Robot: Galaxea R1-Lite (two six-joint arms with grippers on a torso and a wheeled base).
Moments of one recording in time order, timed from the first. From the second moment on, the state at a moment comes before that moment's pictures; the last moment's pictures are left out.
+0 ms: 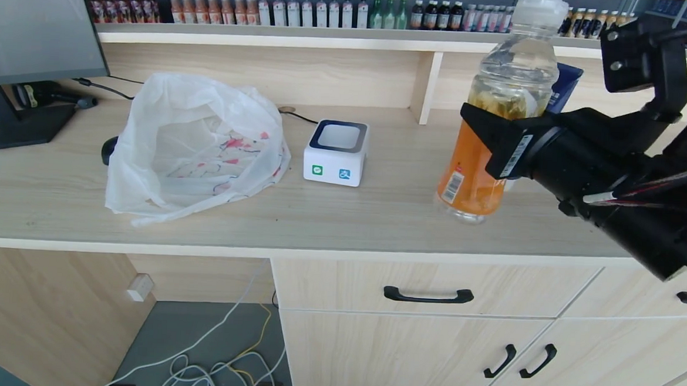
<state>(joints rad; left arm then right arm) 0.00 0.00 0.00 0.00 0.00 0.00 0.63 1.53 -0.89 -0.91 -0.23 -0.09</state>
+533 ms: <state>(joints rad) 0.00 0.00 0.00 0.00 0.00 0.00 0.80 1.36 -0.71 -0.91 -0.22 -0.04</state>
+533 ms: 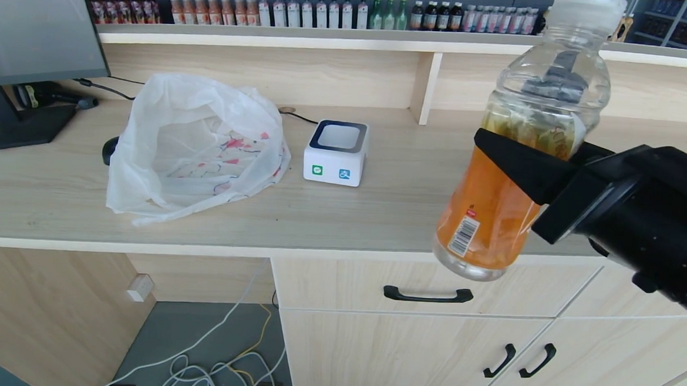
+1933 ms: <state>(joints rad) 0.00 0.00 0.00 0.00 0.00 0.00 0.74 1.49 -0.95 -0.91 0.64 0.31</state>
